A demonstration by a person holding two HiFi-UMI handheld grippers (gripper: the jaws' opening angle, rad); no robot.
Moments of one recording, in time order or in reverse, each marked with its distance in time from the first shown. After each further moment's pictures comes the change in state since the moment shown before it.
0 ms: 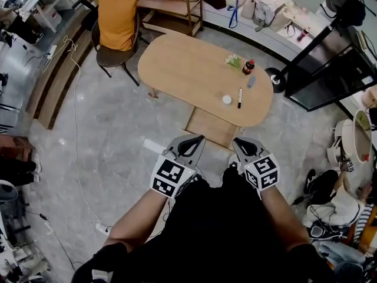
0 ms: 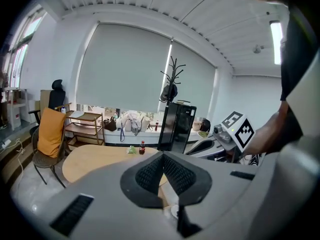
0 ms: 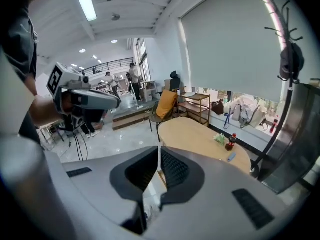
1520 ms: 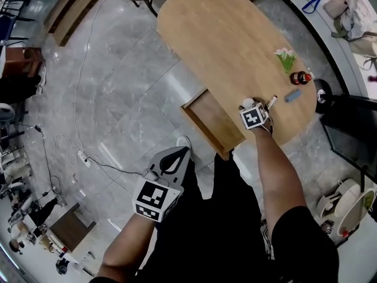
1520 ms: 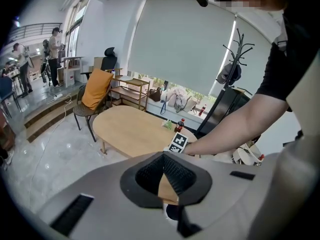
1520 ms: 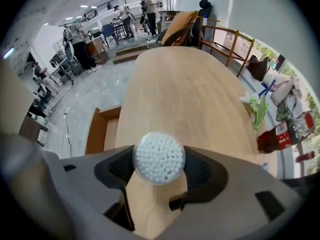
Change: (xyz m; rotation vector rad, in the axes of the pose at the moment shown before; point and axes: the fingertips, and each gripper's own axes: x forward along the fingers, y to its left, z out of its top) left arm 0.139 0.084 -0.082 -0.440 0.228 0.483; right arm 0.378 -0.269 -0.210 -0.342 0.660 0.166
